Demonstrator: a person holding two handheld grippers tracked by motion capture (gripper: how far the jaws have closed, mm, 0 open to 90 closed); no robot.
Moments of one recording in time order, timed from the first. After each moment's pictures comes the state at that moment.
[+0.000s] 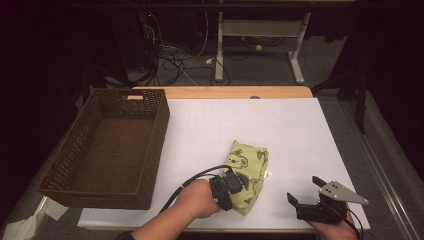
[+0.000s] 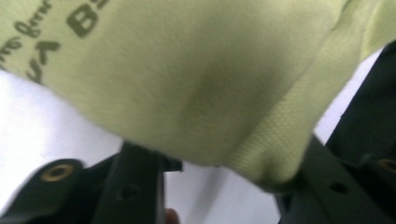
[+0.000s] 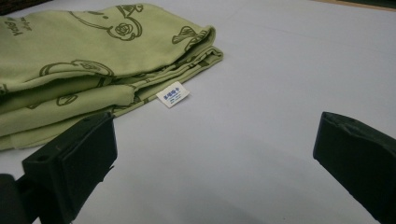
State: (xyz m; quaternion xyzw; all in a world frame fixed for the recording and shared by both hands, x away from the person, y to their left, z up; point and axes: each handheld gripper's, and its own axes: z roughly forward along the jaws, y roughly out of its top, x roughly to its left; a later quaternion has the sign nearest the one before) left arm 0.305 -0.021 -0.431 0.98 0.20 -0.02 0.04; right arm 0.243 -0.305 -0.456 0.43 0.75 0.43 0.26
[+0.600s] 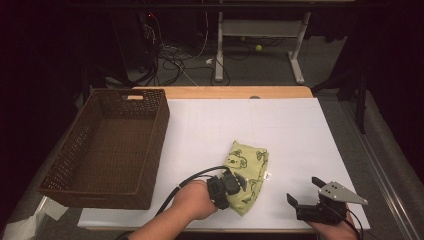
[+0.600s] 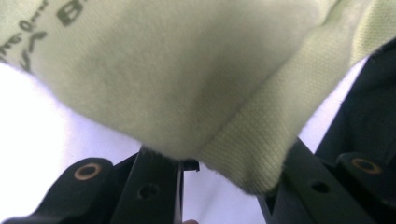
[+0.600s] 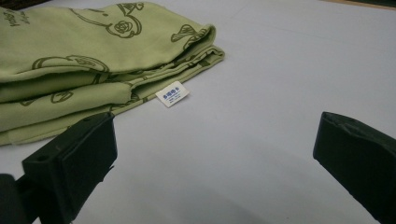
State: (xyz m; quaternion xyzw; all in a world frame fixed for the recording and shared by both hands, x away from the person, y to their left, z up) left arm 0.299 -0.011 -0.427 0.98 0.19 -0.01 0.05; right arm 0.242 -0.304 -0.457 0.43 0.75 0.43 0.26
